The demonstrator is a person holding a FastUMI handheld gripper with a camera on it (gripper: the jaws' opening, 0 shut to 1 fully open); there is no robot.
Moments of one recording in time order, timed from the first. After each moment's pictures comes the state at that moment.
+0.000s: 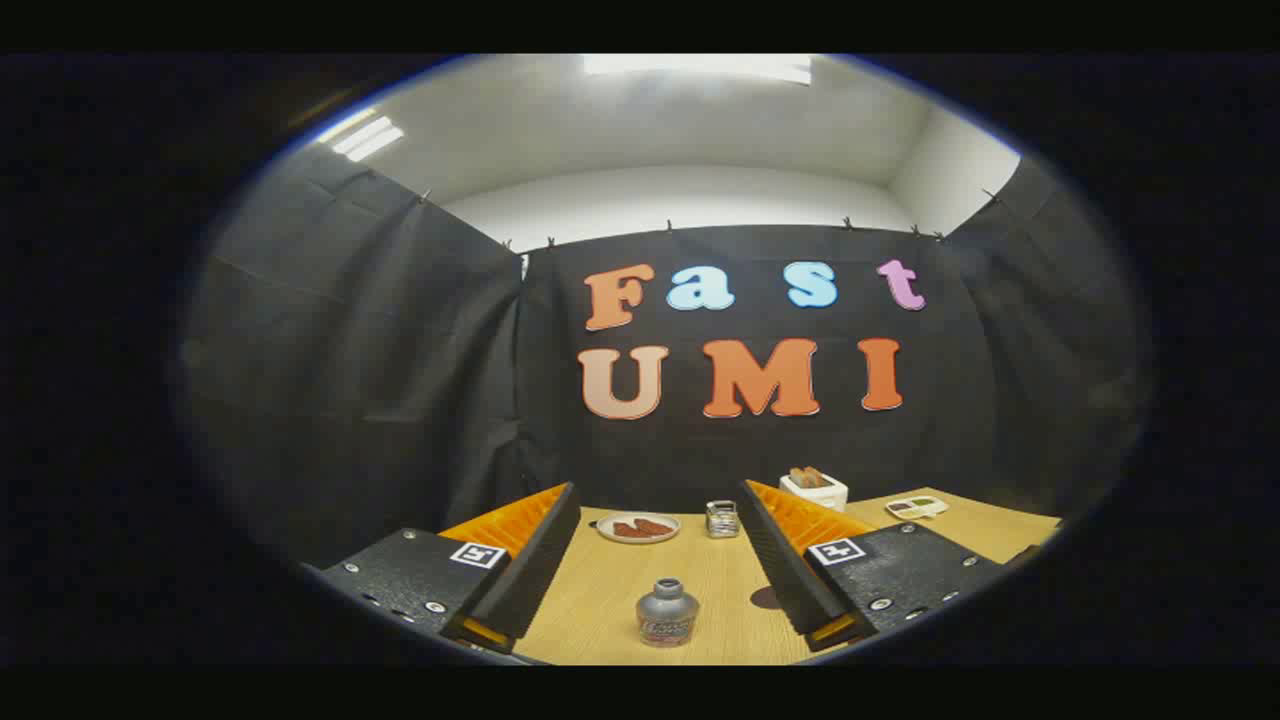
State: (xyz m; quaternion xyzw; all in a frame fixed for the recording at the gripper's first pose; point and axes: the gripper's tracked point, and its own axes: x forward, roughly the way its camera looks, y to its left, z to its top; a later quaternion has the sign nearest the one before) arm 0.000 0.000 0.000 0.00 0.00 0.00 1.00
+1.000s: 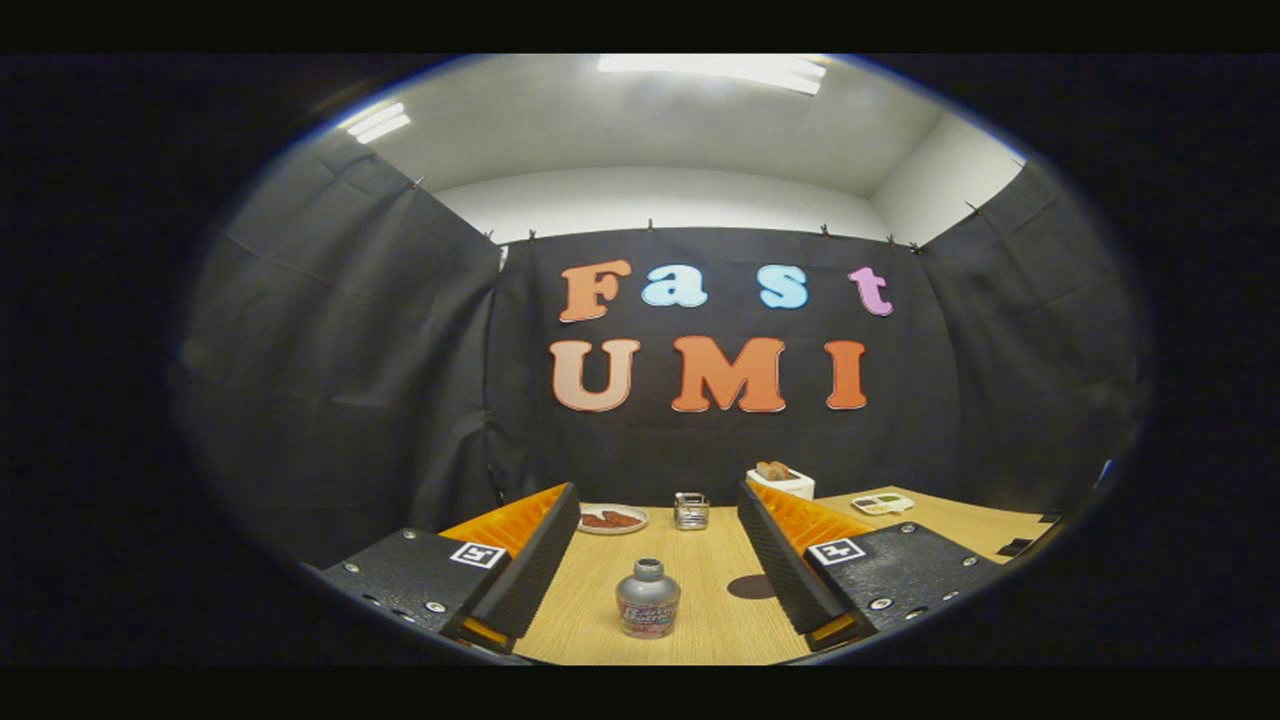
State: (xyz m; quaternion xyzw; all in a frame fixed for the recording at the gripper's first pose) arm -0.019 0.006 -0.040 -0.03 0.00 -0.04 1.00
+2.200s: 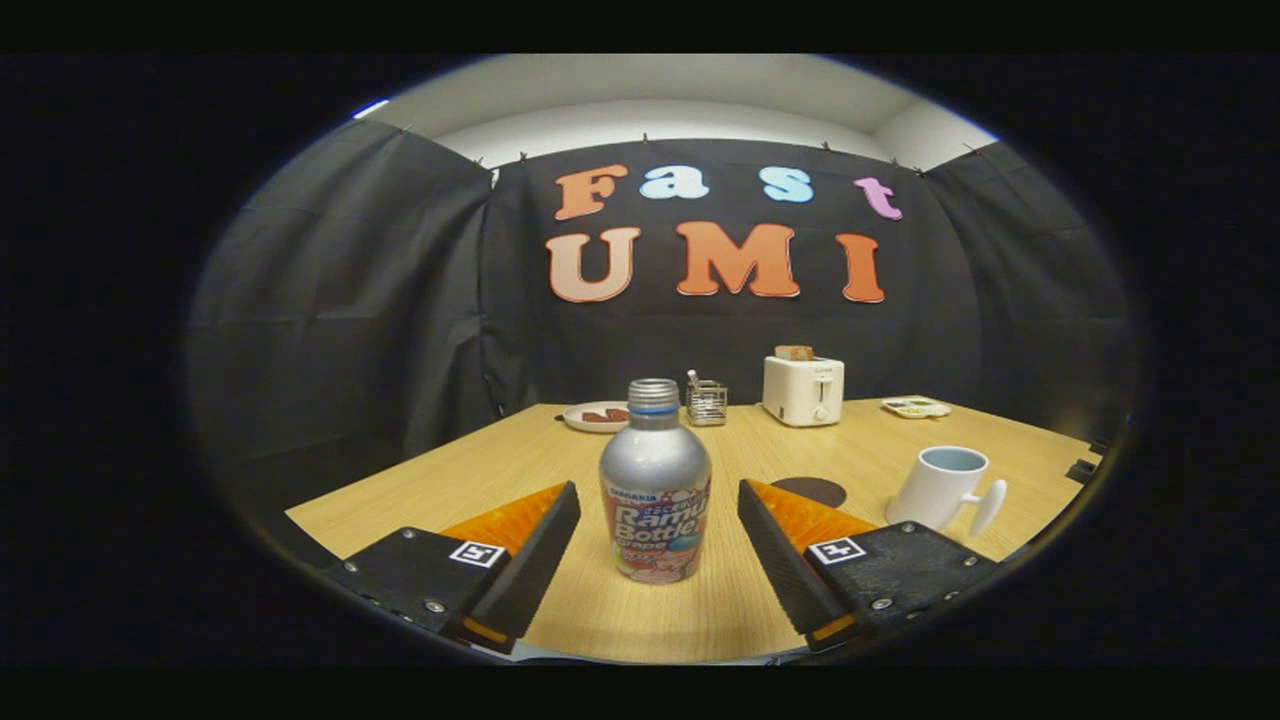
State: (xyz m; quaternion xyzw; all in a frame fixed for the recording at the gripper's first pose) arm 0.007 -0.003 -0.253 -0.01 0.15 -0.04 0.99
